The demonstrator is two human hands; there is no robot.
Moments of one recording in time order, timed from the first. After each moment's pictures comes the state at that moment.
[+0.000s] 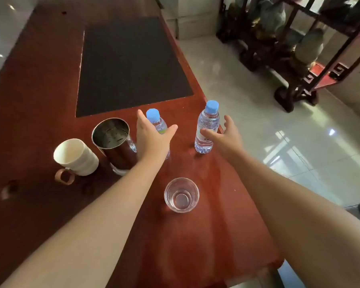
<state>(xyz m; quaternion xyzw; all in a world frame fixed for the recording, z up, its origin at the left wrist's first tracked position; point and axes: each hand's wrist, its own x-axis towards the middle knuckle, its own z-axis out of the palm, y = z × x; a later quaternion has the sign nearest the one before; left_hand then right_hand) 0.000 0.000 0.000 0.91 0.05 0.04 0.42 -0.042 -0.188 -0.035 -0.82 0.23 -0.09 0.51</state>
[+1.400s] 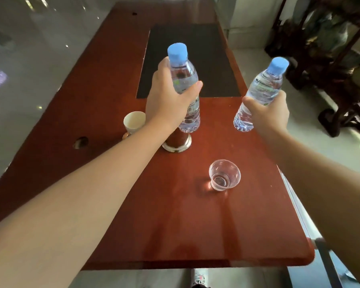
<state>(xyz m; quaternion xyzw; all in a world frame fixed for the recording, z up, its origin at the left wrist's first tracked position) -0.066 0.119 0.125 0.86 -0.06 0.18 0.48 -0.055 -0.109 0.055 -0.79 0.24 -0.23 0.51</state>
